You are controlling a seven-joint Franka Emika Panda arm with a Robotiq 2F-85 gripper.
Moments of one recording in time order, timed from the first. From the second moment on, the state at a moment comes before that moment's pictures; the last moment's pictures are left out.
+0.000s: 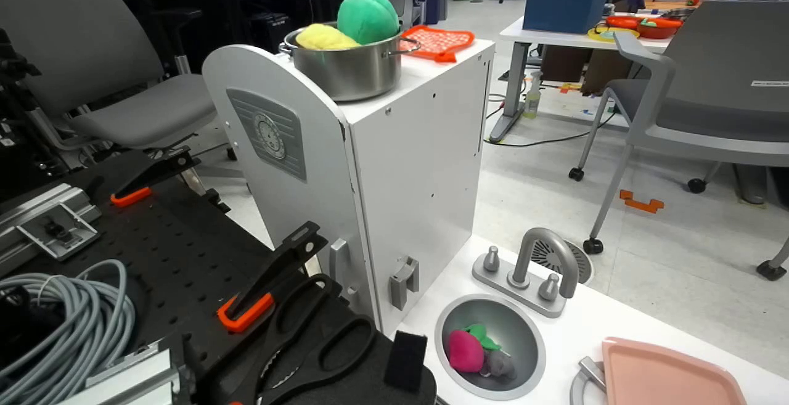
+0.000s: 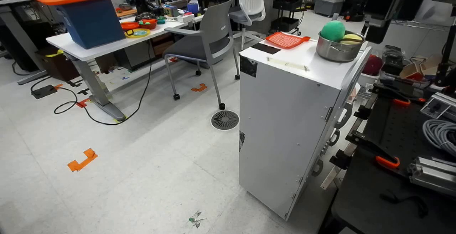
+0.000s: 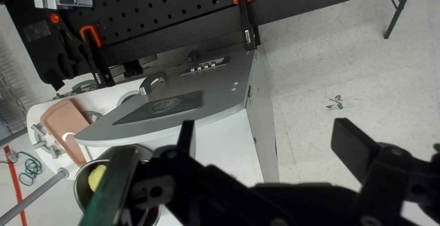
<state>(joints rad) 0.03 -0.28 0.42 -2.47 -0.05 2.10 0.68</state>
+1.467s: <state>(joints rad) 0.00 -0.28 0.24 -2.46 -0.06 2.10 0.82</state>
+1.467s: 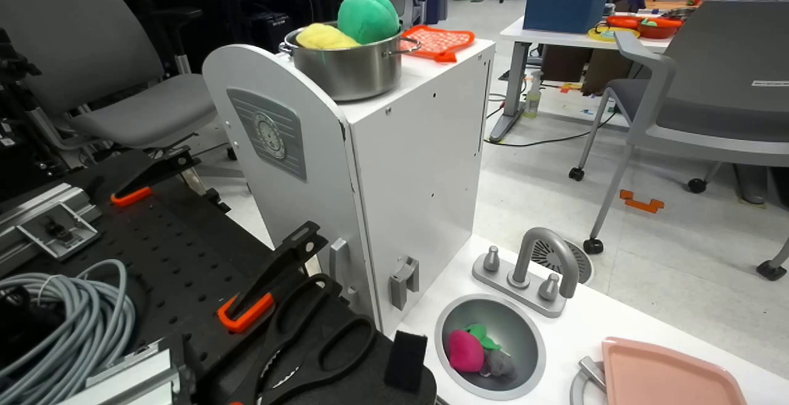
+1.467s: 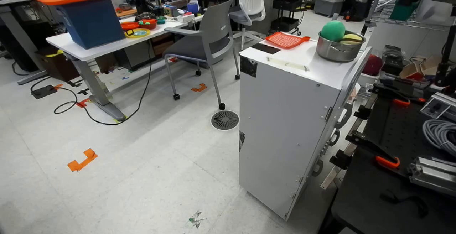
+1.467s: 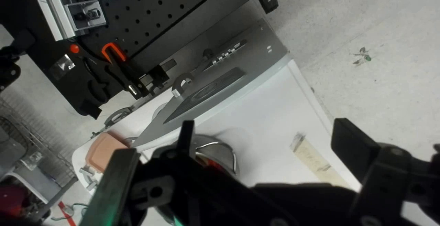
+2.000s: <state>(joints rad) -0.08 -0.23 0.15 -2.35 -0.18 1.94 0.94</state>
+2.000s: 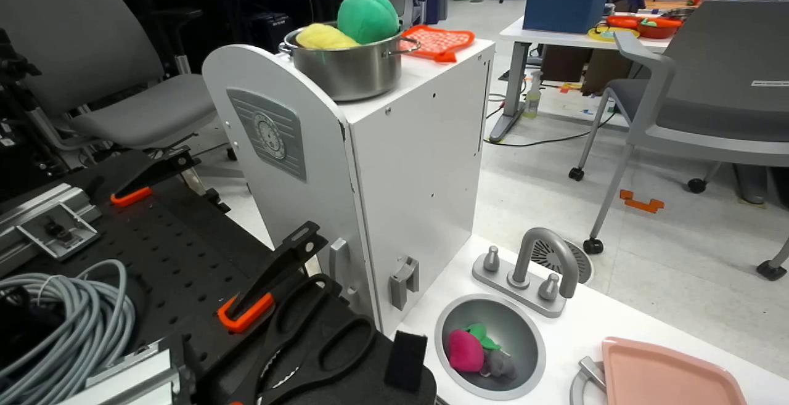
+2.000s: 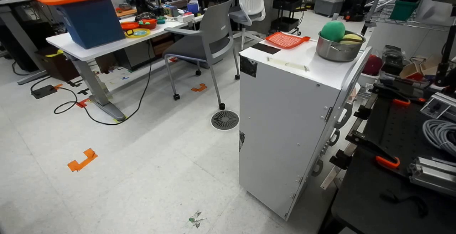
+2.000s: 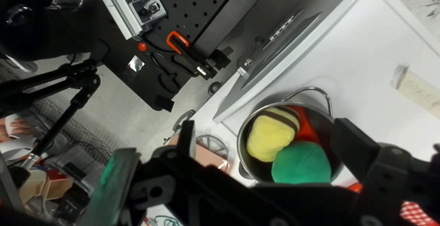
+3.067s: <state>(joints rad) -0.01 0.06 0.06 -2.13 -0.20 1.97 0.92</state>
